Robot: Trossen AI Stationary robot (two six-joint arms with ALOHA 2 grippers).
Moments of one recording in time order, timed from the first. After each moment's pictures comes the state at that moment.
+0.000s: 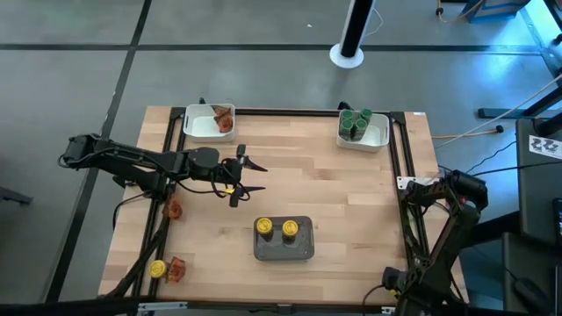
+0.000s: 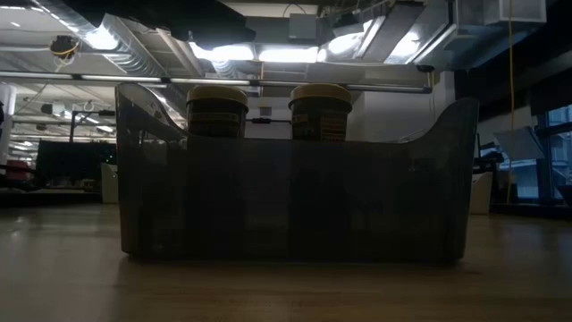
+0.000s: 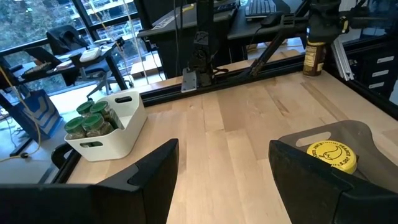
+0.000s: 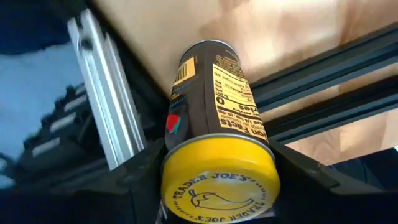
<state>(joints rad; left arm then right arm) -0.04 1.12 0.66 0.22 -0.05 0.24 1.14 1.79 1.31 -1.10 -0.40 1.61</state>
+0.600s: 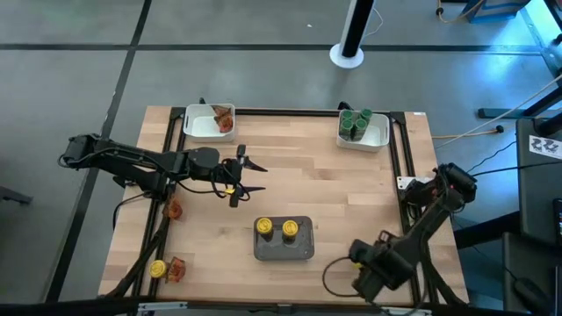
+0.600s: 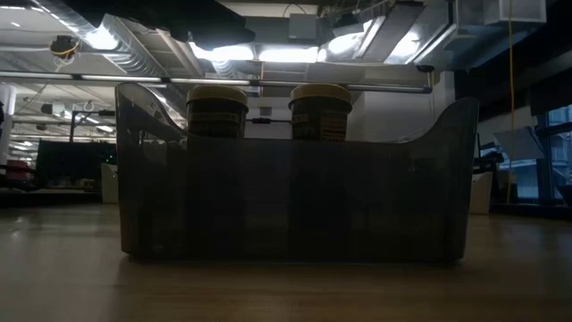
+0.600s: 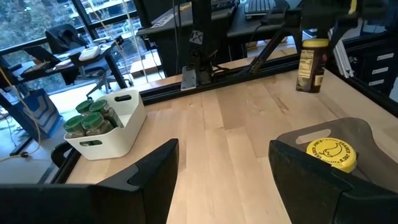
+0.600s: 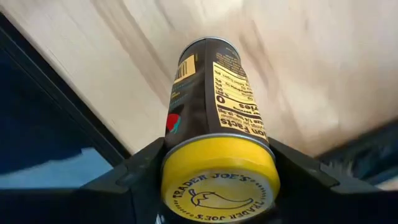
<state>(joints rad) -0.05 1.12 0.66 0.21 -0.05 0.24 0.85 1.77 1.50 -1.32 -0.10 1.38</state>
